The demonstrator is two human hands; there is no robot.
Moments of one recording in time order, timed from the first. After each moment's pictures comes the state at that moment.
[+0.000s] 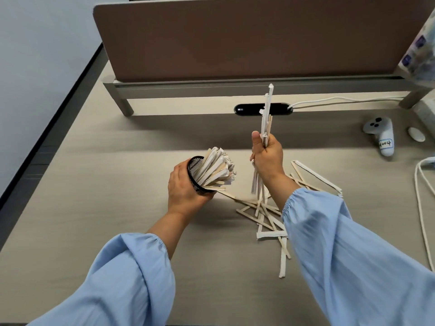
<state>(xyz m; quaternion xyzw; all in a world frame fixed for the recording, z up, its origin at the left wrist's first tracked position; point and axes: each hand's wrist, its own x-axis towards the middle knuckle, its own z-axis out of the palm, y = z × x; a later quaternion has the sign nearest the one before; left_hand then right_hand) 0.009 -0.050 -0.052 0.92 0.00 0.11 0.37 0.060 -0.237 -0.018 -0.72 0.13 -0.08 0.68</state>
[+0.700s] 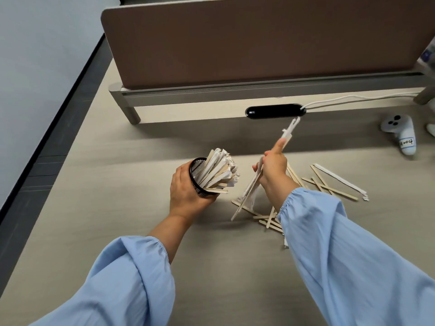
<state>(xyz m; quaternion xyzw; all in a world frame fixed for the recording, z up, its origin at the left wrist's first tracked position) 0.041 -0.002 -0.055 0.92 -0.03 0.11 0.38 0.097 -0.192 -0.043 -0.53 0.43 -0.03 0.73</state>
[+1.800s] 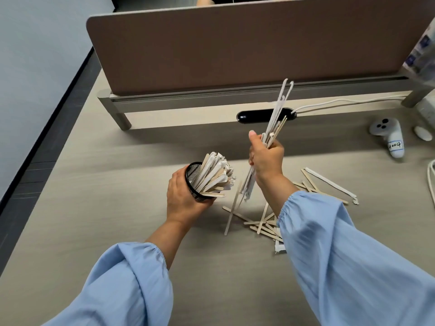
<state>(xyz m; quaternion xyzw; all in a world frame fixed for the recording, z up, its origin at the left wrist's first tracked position) 0.046 -0.020 -0.060 0.92 -0.03 0.12 0.38 0.098 -0.200 -0.014 -0.58 0.23 -0.12 0.78</state>
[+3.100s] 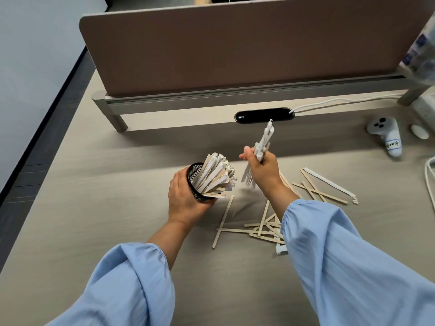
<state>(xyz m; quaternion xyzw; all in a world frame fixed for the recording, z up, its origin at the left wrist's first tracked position) 0.055 -0.020 -0.067 0.92 -0.03 0.10 0.37 0.088 -0.210 -0.044 -0.76 0.14 -0.06 0.63</state>
